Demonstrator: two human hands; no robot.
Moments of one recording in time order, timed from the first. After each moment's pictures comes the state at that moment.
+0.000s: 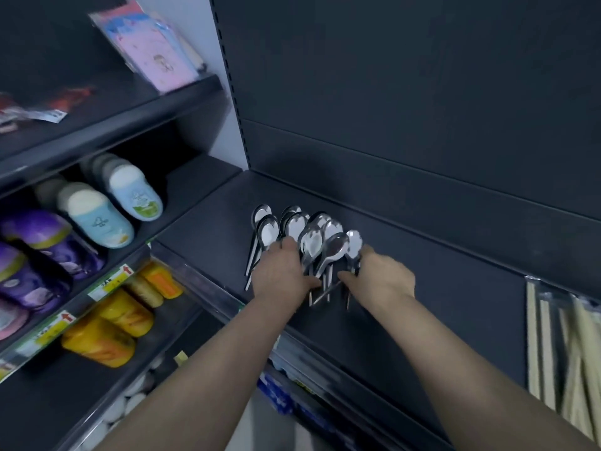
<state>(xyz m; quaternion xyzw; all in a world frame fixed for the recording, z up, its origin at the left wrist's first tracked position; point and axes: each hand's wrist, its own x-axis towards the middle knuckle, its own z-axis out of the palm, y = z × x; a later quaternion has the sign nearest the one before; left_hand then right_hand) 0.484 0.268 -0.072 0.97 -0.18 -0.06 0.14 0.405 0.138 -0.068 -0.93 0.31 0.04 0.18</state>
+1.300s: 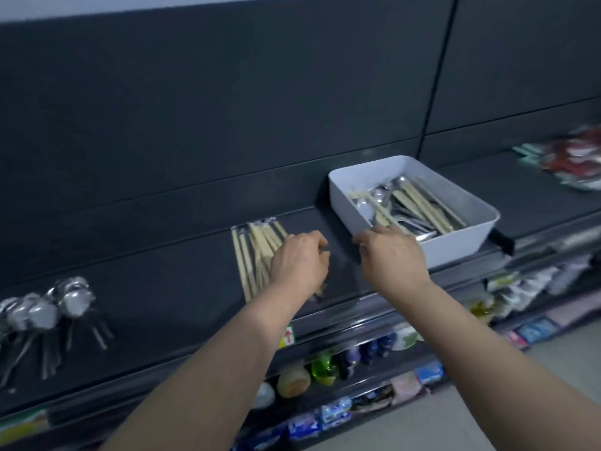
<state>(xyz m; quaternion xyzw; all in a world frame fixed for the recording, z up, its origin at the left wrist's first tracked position) 0.140 0.055 -0.024 0.76 -0.62 -0.06 0.21 -0.008 0.022 -0.021 -0.83 0.53 -0.16 -0.03</state>
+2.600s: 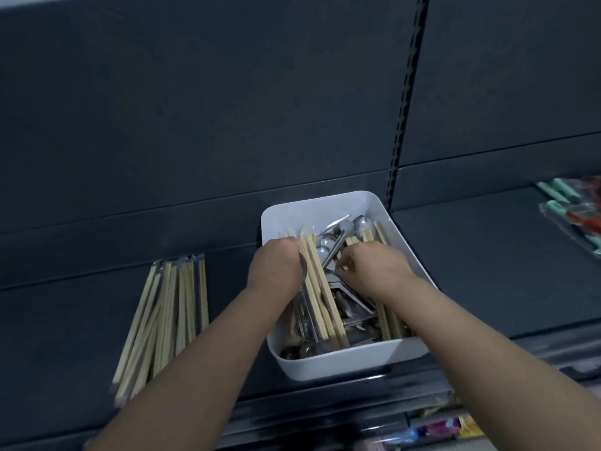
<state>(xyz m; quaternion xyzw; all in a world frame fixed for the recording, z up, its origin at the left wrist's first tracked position) 0.037 -0.149 -0.017 0.84 -0.52 -0.07 0.12 -0.107 -0.228 -0.035 -0.89 0.45 -0.03 0.09</state>
